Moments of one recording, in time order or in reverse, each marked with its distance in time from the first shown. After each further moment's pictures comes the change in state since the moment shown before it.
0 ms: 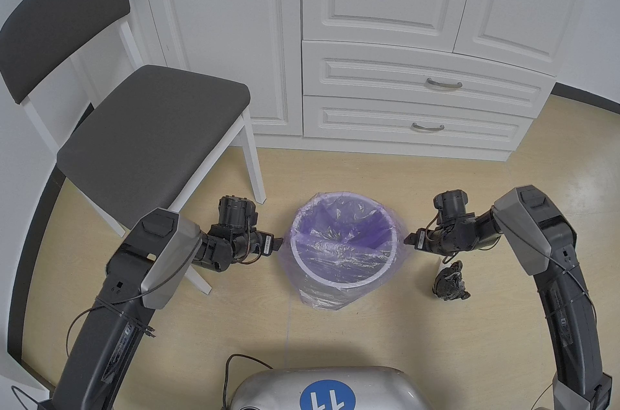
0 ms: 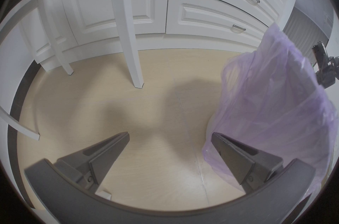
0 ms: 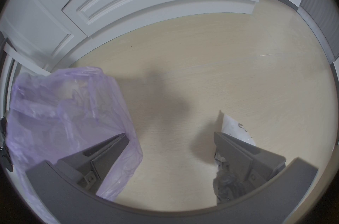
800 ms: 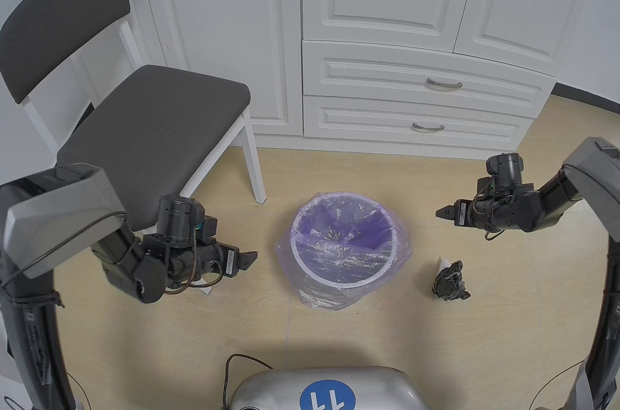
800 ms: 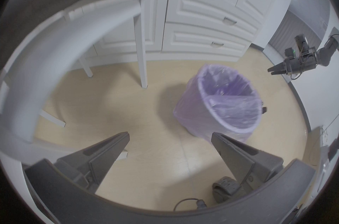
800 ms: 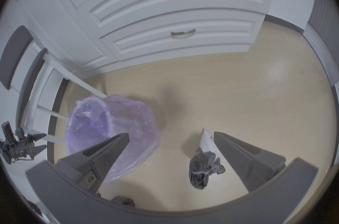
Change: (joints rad) left arm -0.014 -0.689 1.117 -0.436 -0.041 -0.026; right arm -0.054 -0.556 0.619 -0.219 0.083 -0.164
